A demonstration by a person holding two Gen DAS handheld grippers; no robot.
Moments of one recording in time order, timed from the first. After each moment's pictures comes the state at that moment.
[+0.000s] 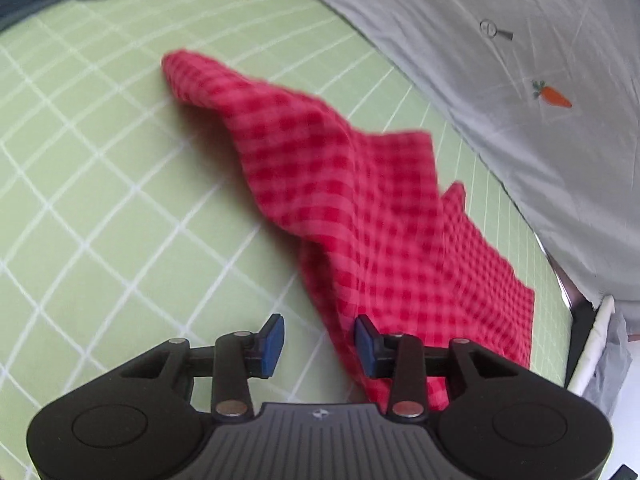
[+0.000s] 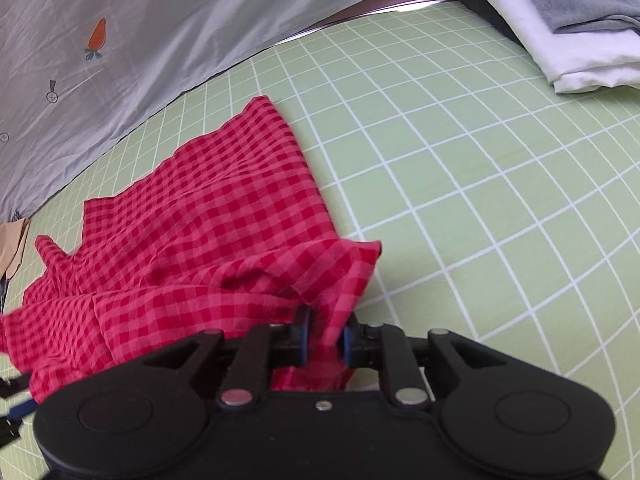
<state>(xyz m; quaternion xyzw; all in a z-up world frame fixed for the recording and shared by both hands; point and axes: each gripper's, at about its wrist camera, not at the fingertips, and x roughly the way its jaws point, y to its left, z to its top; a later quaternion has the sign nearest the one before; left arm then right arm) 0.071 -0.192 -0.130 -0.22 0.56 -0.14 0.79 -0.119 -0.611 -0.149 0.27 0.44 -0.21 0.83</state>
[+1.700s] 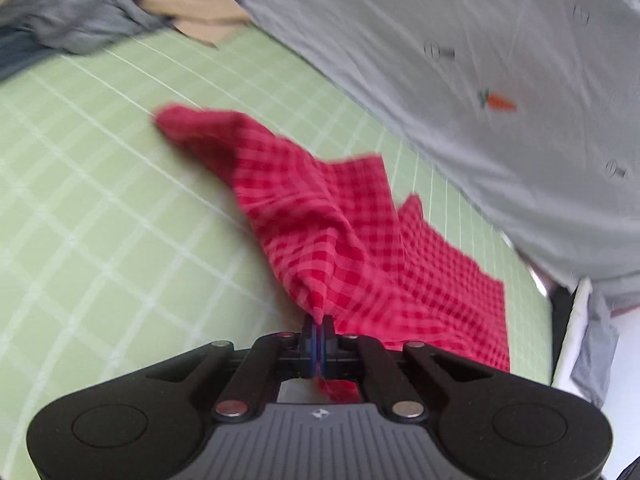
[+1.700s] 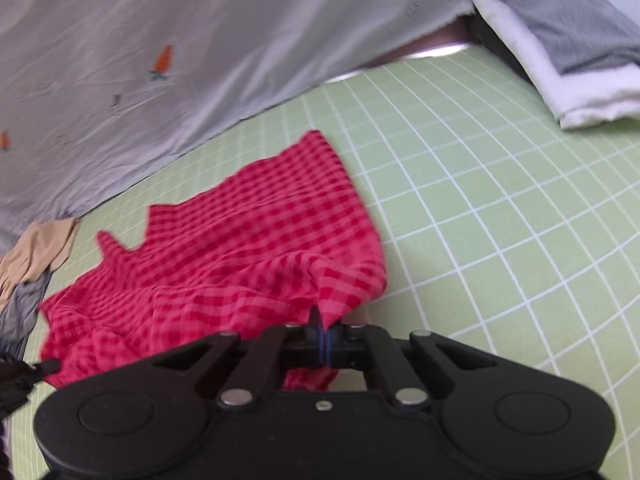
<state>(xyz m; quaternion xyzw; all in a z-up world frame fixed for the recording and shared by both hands) 0.021 -0.163 -0.073 -0.20 0.50 -0.17 0.83 -0.165 -0.582 -0.103 0.25 0.39 -0.15 0.88</state>
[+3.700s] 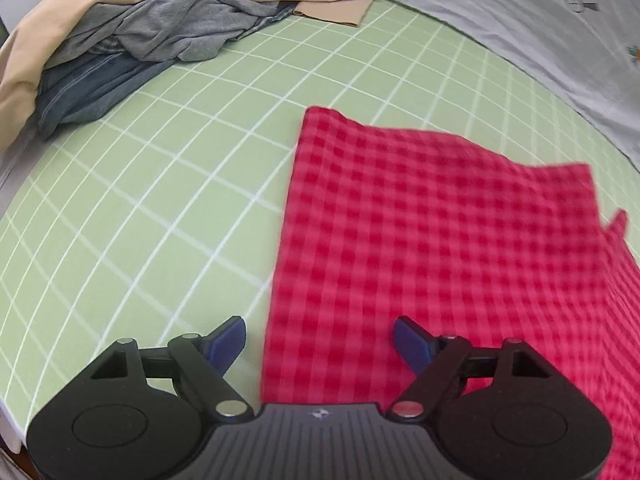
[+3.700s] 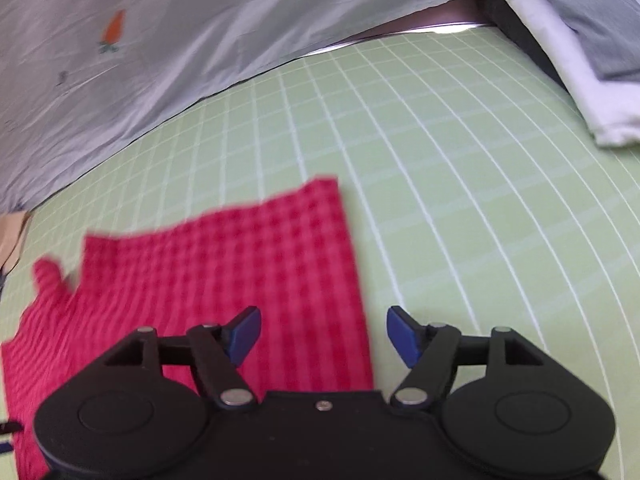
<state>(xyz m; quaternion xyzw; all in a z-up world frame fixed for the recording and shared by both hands) 0.110 -0.136 -0.122 -0.03 0.57 0.01 0.82 -0.048 -0.641 -0.138 0.24 0.45 -0.19 0.84</state>
